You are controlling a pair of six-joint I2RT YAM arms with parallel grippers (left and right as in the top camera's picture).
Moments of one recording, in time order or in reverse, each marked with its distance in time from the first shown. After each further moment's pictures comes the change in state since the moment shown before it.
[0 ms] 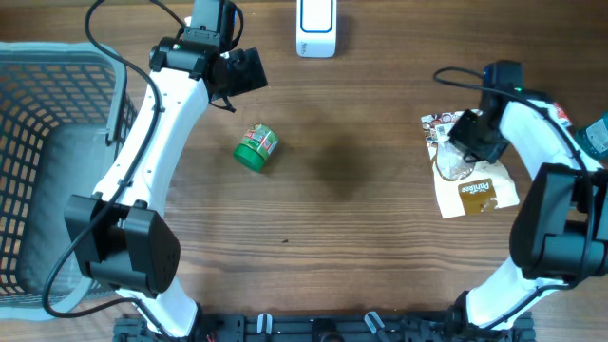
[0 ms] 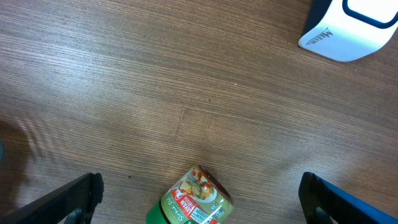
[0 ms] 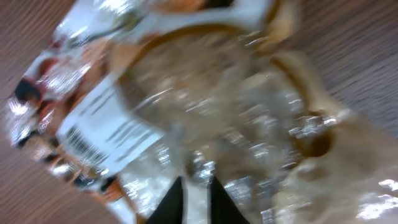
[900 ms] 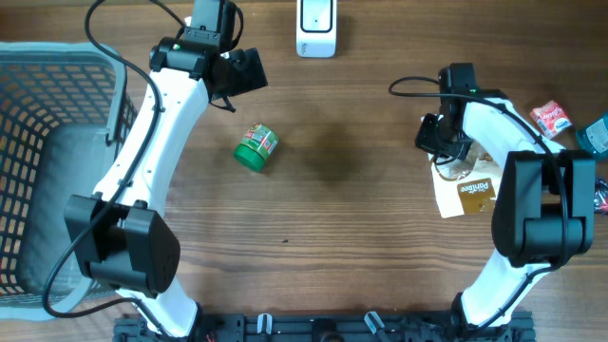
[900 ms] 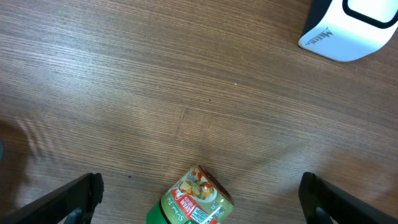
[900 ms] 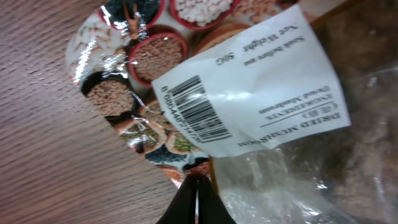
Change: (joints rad) left arm 0.000 0.000 0.000 0.000 0.000 0.000; right arm 0.142 0.081 -0.010 0.070 0.013 -0.056
